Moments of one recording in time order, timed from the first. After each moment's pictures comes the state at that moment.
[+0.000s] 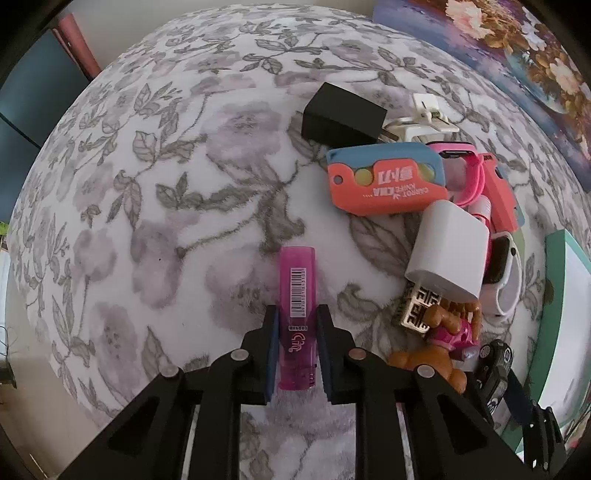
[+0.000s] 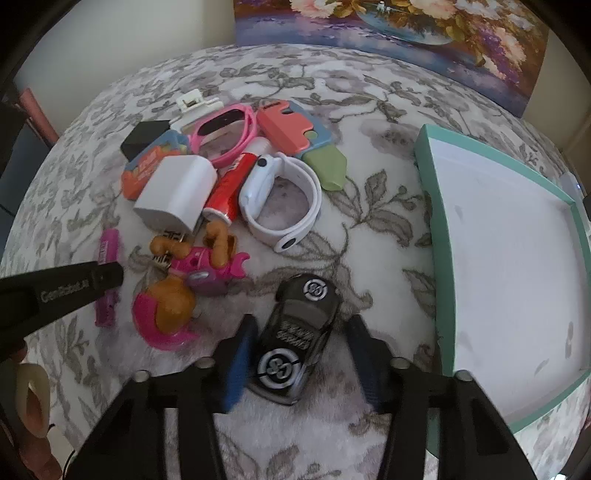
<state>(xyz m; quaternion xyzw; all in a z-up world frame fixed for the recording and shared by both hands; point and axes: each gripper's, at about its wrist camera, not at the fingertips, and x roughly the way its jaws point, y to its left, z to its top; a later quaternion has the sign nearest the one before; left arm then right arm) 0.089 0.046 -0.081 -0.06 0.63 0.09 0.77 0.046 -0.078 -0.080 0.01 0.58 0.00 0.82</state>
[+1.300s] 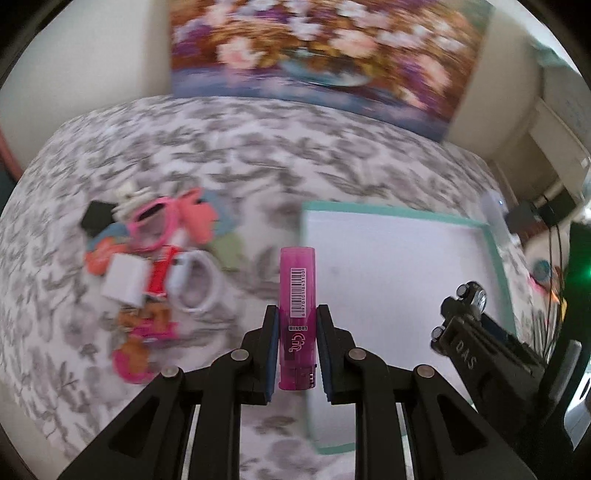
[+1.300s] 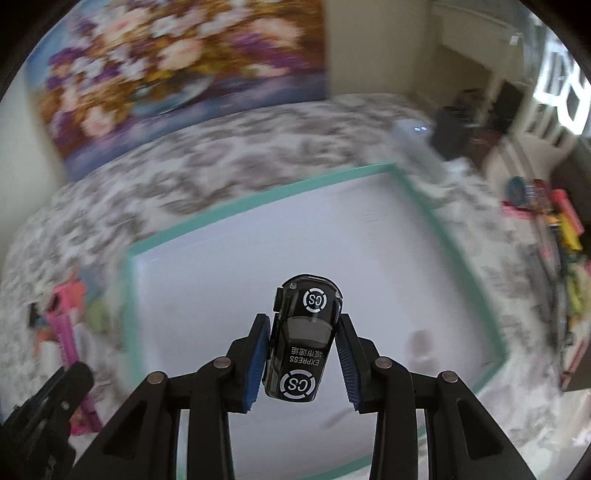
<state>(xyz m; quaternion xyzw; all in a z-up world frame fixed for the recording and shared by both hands) 0.056 -0.145 -0.005 0.00 0.54 -0.11 0.83 0.035 -0.307 -0.021 0.13 0.51 -0.22 0.82</state>
